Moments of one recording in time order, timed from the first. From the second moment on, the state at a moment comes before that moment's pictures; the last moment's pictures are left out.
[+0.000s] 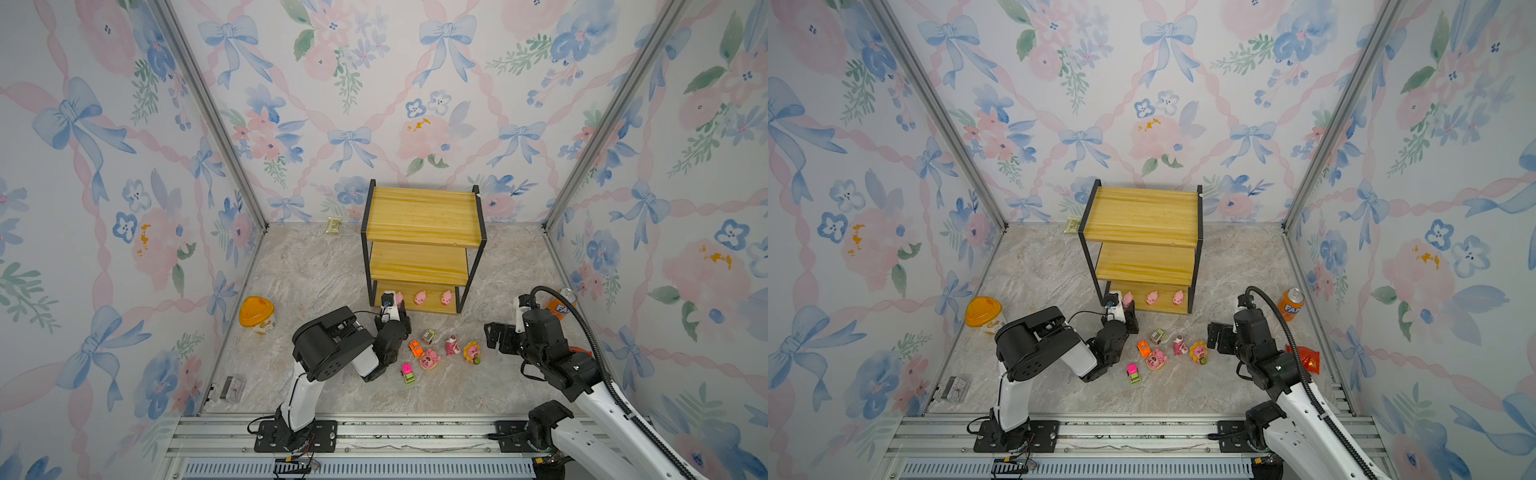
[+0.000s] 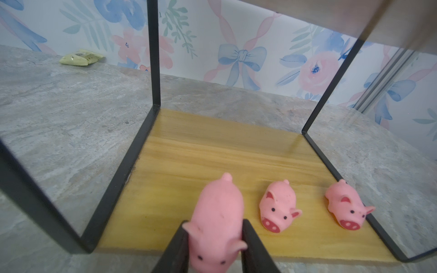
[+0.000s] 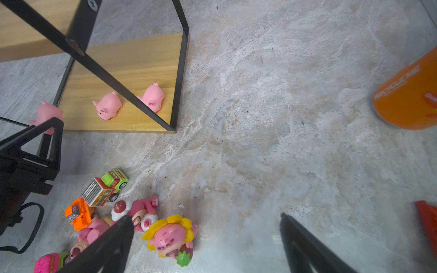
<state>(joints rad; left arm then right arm) -0.89 2.02 0.59 1.18 -0.71 -0.37 0.39 0.68 0.55 -0.63 0.13 0.43</state>
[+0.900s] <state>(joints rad) -0.88 2.06 0.76 0.94 -0.81 -0.45 0.31 0.71 0.54 -0.60 0.08 0.40</state>
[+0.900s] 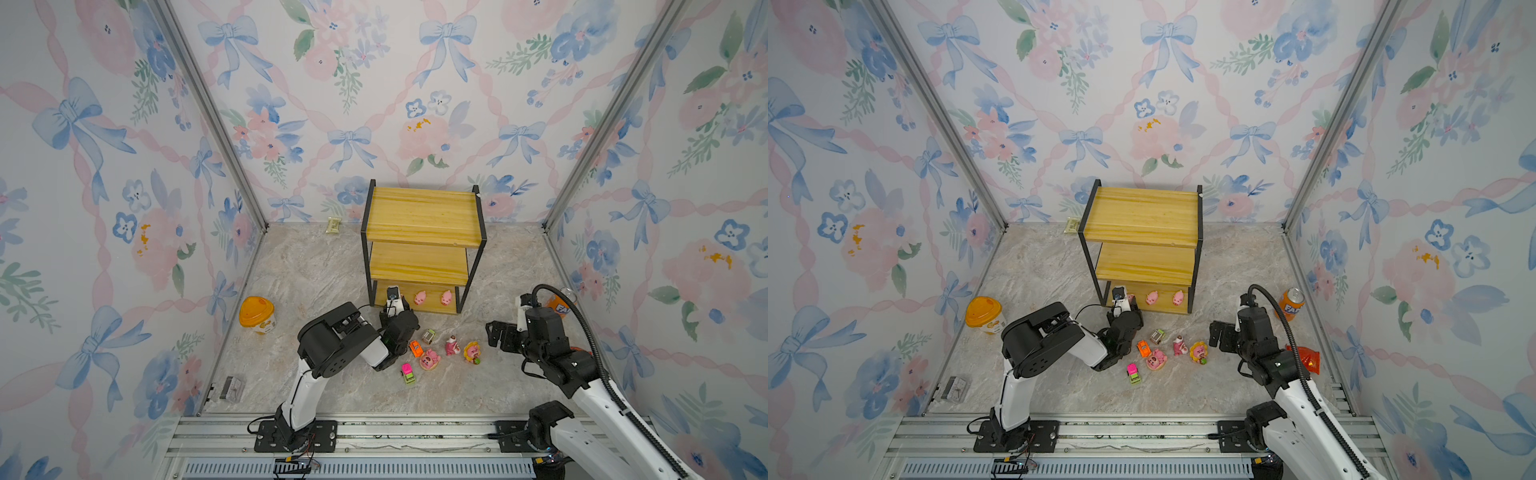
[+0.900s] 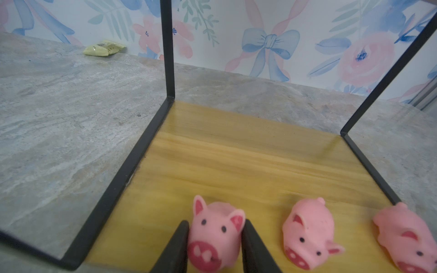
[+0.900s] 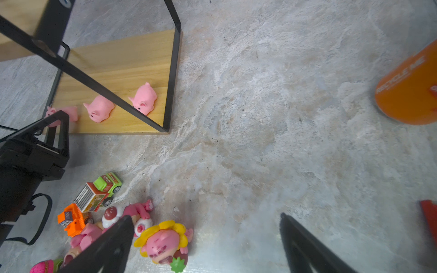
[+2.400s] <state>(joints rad) -0.82 2.12 0.86 0.84 -0.76 -0.49 0.28 0.72 0.53 -0.58 0.04 0.40</state>
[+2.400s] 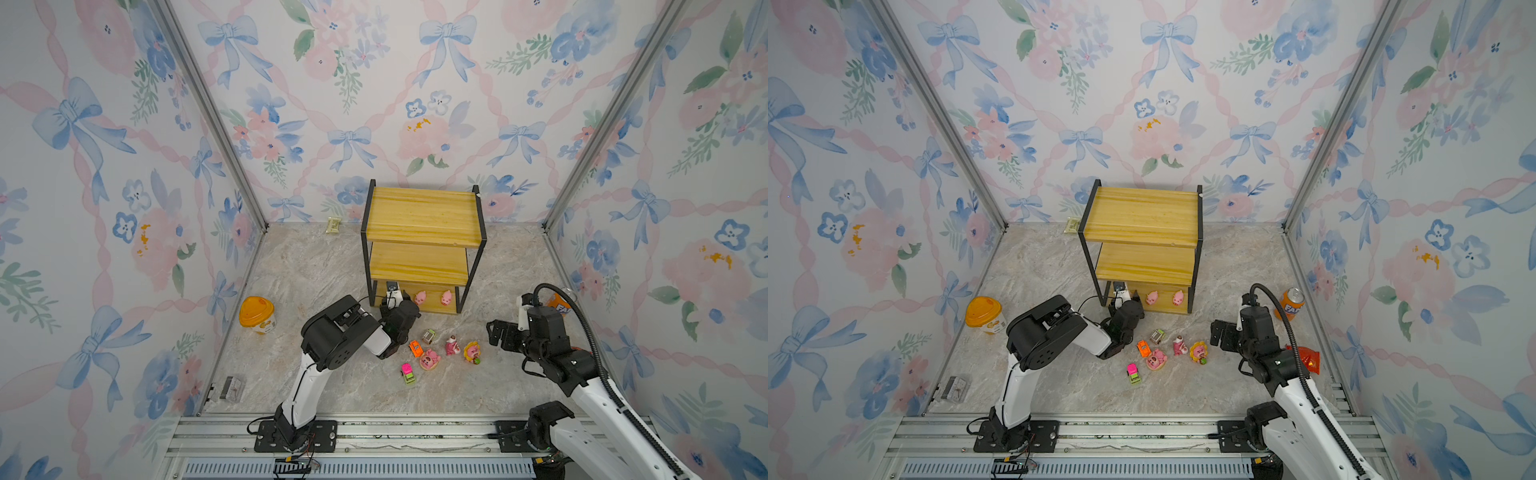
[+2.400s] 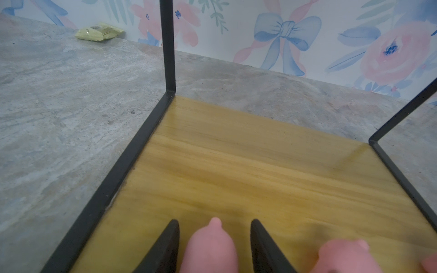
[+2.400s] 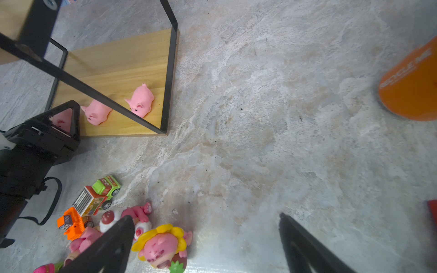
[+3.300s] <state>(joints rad) -0.85 2.10 0.81 0.87 -0.80 -0.50 0.28 0.73 0.53 -0.58 0.02 0.40</state>
